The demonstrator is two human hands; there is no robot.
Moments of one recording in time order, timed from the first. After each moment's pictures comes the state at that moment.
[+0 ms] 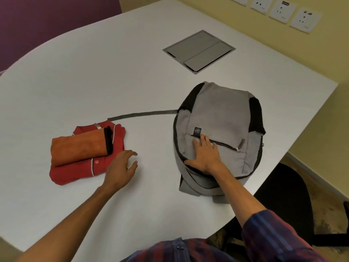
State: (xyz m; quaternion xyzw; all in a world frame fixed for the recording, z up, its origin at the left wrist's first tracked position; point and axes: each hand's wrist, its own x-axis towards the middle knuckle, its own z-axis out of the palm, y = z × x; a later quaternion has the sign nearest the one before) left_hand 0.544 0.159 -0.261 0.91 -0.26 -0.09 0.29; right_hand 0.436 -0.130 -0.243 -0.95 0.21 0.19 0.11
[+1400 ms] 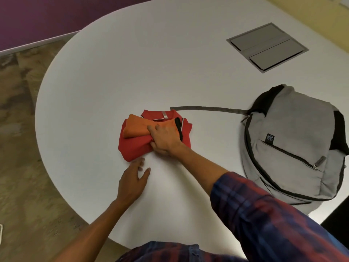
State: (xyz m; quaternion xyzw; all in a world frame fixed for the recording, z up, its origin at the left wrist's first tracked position) left_hand 0.582 0.346 -0.299 0.91 -0.06 -0.13 0.40; right_hand 0.664 0.169 -0.251 -0.99 -0.09 0.10 0.09
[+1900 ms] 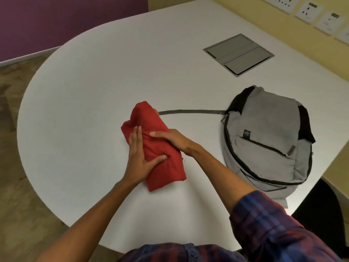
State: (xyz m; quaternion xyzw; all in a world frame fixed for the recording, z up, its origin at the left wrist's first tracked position) left_hand 0.602 0.277 -0.244 0.85 -0.19 -0.10 0.47; right_hand 0.599 0.106 -0.190 -0.71 0.16 0.22 0.64
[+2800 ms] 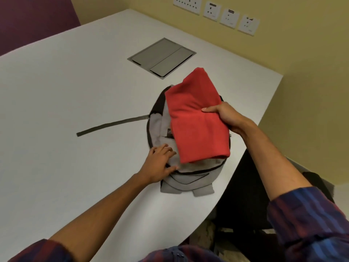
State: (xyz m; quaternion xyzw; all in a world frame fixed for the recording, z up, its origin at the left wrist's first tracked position) left_hand 0.493 -0.001 -0.243 0.80 -0.56 -0.14 0.17; right_hand 0.396 -0.237 -0.091 -0.70 0.34 -0.04 0.62
